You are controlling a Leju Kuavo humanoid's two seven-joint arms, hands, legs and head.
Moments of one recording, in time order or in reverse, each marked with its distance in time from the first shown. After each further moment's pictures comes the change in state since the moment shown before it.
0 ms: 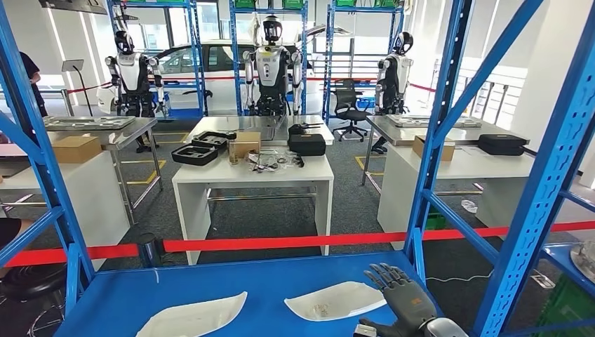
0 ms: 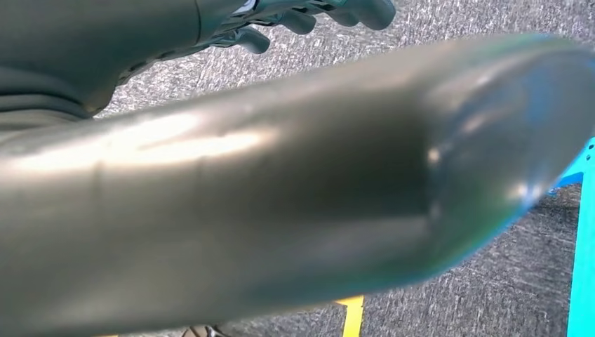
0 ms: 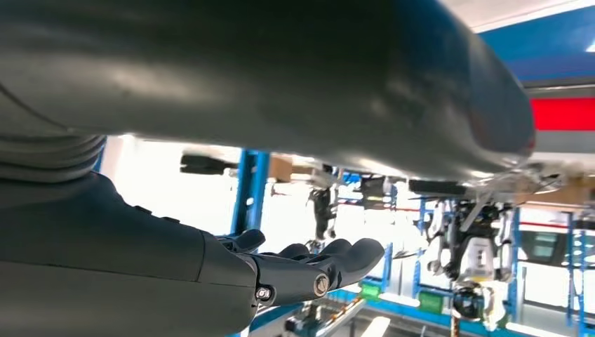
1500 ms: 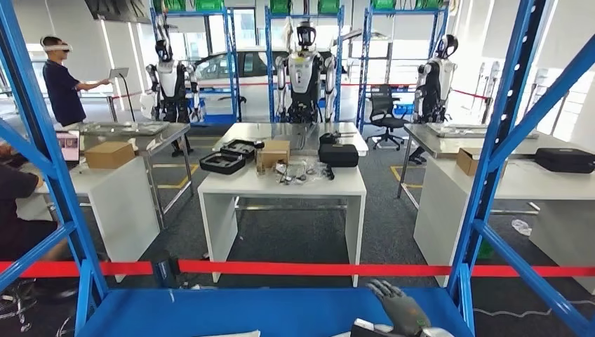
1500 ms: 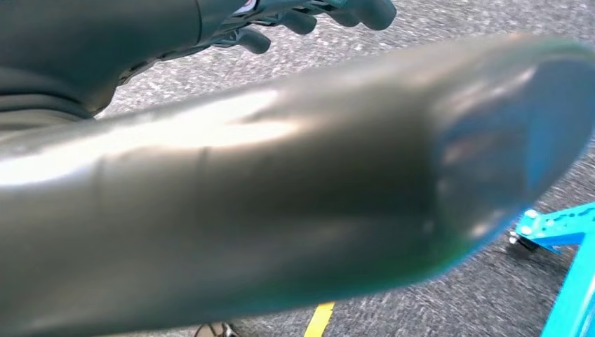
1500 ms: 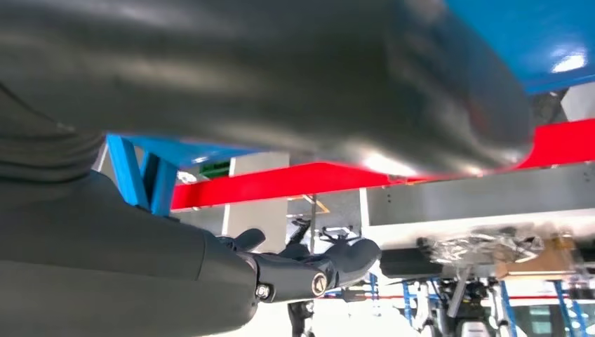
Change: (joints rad) left arm -0.009 -0.023 0.045 0.003 0.043 0.080 0.077; right arm -0.049 0.037 0.006 0.180 -0.195 0.104 0.058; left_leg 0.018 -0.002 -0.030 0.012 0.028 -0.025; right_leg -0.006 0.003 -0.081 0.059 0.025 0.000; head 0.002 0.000
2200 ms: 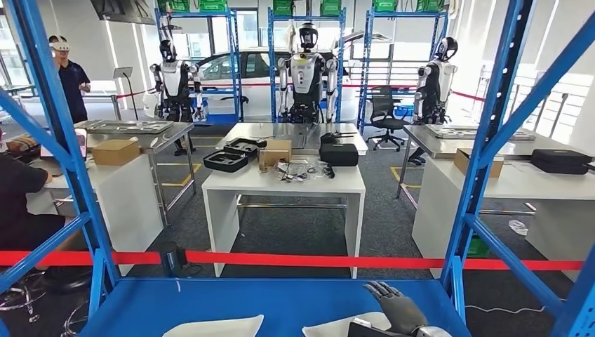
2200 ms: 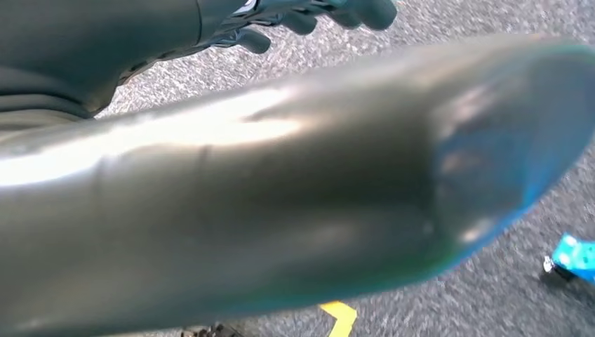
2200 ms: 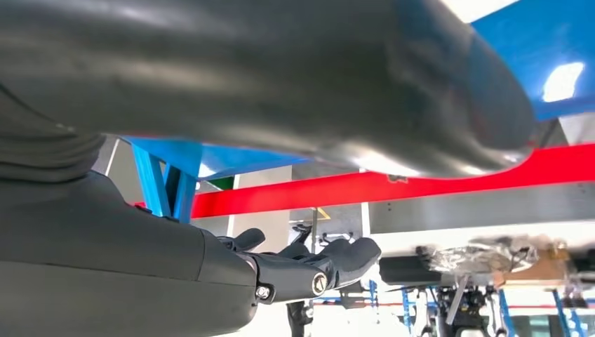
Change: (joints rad) left arm -0.012 -0.004 0.017 0.001 0.002 0.017 0.030; right arm -0.012 0.008 0.002 0.035 -0.005 -0.001 -0.001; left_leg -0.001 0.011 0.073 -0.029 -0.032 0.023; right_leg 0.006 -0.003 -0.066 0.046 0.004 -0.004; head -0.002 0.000
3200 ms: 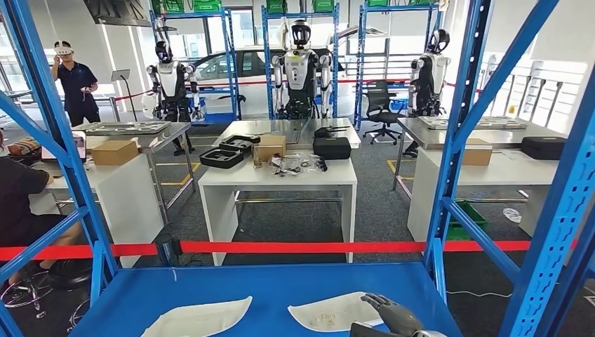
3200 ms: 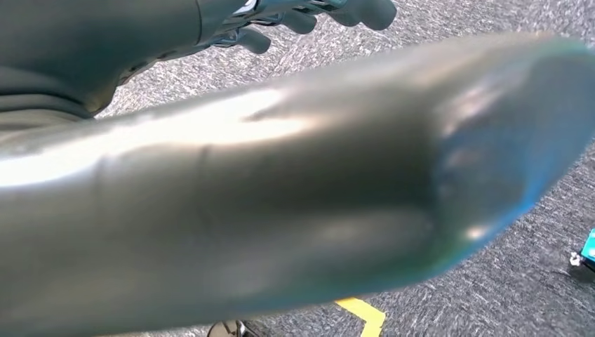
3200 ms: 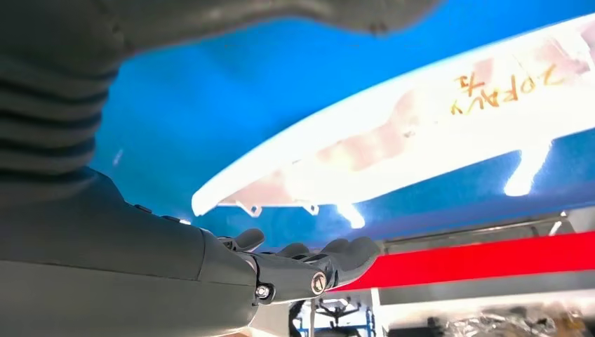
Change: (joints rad) left arm 0.001 -0.002 0.006 0.001 -0.012 -0.019 -0.035; right arm -0.032 0.011 0.003 0.101 -0.075 0.107 -0.034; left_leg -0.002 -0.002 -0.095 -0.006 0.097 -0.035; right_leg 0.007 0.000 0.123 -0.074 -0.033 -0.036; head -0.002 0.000
